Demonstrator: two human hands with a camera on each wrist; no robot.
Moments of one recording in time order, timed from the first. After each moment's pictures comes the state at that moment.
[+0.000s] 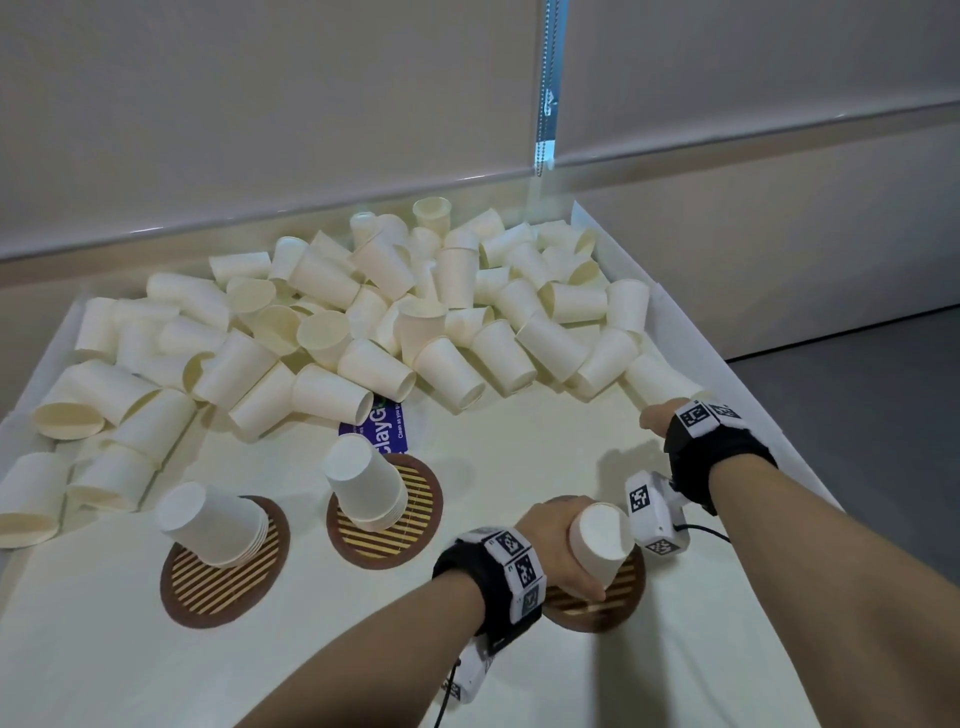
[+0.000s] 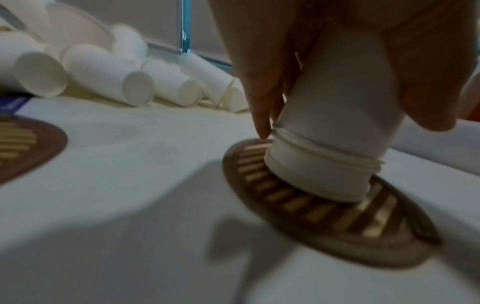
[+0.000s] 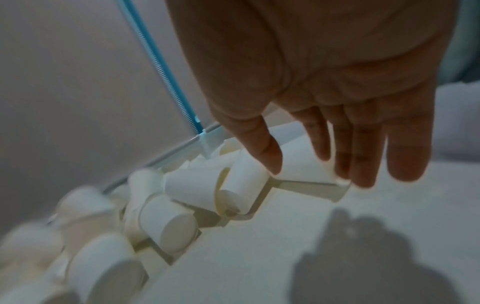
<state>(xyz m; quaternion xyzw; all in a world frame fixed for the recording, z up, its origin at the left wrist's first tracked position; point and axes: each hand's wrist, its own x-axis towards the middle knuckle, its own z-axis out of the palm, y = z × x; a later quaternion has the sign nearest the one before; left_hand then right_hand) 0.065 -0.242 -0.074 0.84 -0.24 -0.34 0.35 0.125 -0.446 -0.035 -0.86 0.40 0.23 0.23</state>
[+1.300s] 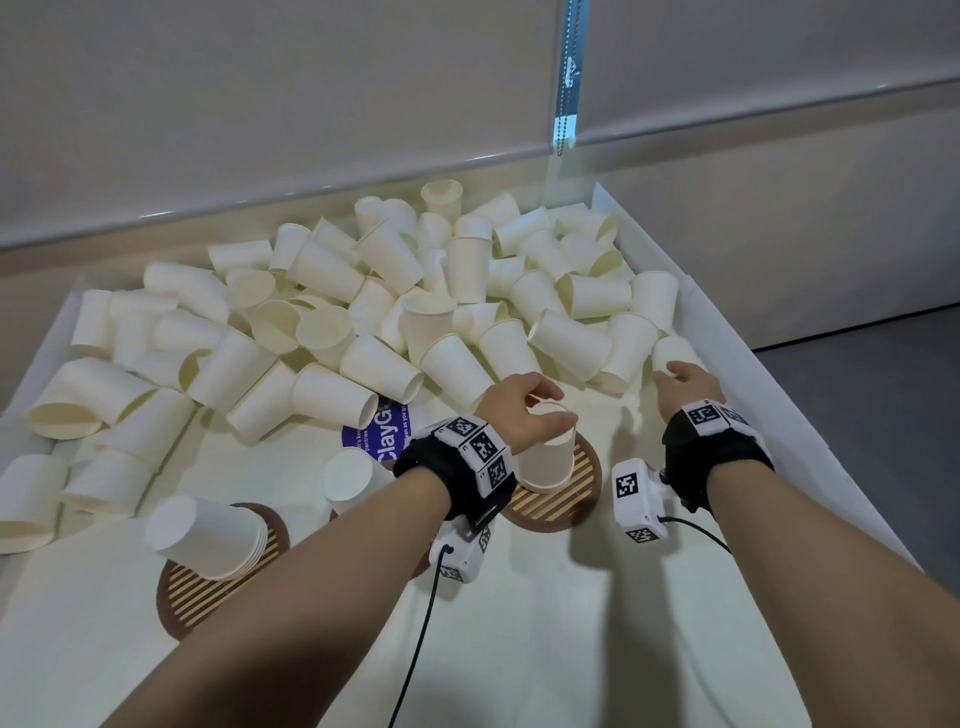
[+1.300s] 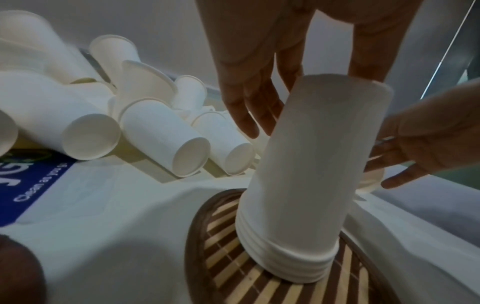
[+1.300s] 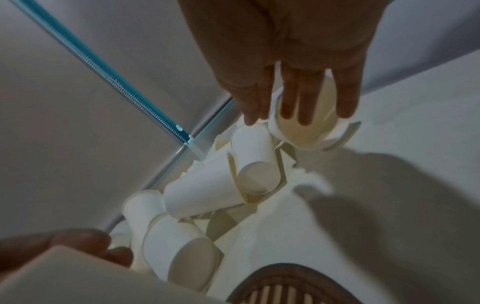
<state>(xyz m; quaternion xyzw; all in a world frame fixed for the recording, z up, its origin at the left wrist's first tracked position) 0.180 -0.235 -0.035 0.87 -0.14 -0.18 0.44 0.155 -0.436 -0.040 -0.78 0.41 -0.01 0.47</state>
